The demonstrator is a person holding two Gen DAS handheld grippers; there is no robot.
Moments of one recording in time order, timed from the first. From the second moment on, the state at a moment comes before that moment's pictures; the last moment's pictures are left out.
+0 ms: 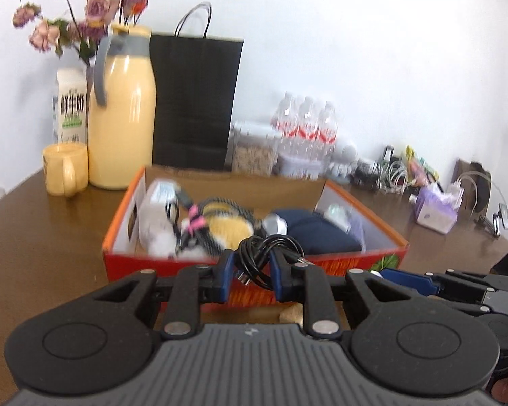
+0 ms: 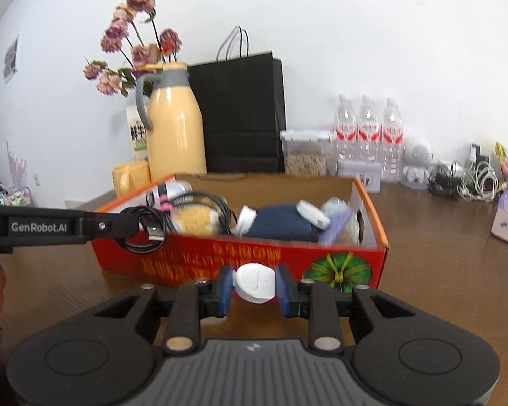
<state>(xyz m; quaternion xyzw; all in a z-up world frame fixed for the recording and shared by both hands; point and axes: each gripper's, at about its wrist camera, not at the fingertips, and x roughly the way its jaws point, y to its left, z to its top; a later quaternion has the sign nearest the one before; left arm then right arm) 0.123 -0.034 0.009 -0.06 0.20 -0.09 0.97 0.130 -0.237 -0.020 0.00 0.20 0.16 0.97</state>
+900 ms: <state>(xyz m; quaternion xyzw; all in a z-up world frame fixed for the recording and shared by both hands) 0.232 -0.040 0.020 -0.08 0.20 -0.02 0.98 0.254 -0.217 -0.008 0.01 0.20 0.13 0.97</state>
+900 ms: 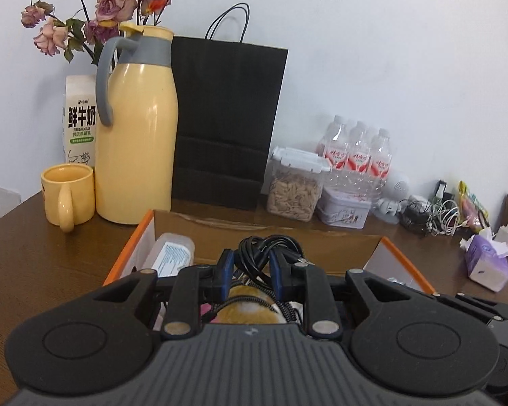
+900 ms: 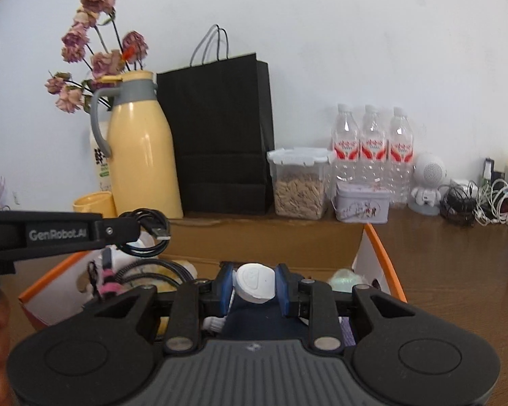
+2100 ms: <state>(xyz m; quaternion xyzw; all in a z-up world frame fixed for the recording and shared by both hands) 0.192 -0.028 0.032 -0.07 0.14 0.02 0.99 0.224 -0.233 -0.002 0.02 0.17 0.11 0.98</state>
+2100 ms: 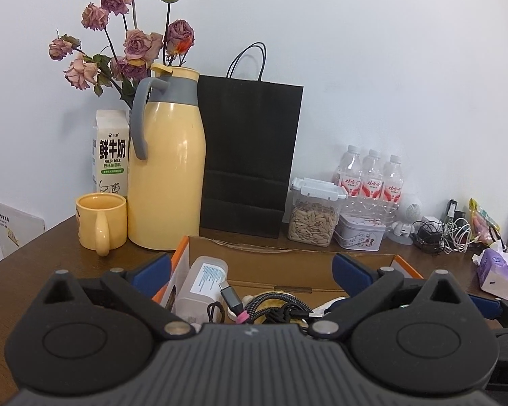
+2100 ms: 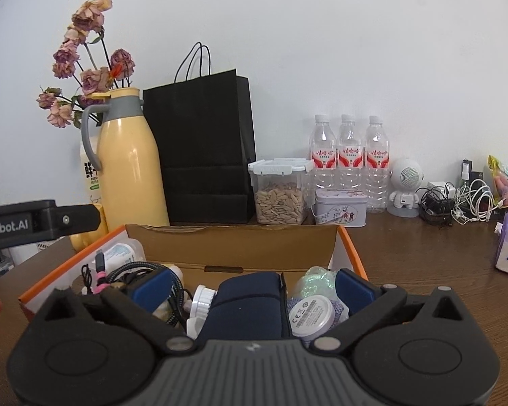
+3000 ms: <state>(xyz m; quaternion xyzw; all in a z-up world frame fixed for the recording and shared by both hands) 0.119 0.002 0.008 -0.03 0.20 0.00 0.98 0.141 -0.241 -0.023 -0.02 0.23 0.14 0.96</state>
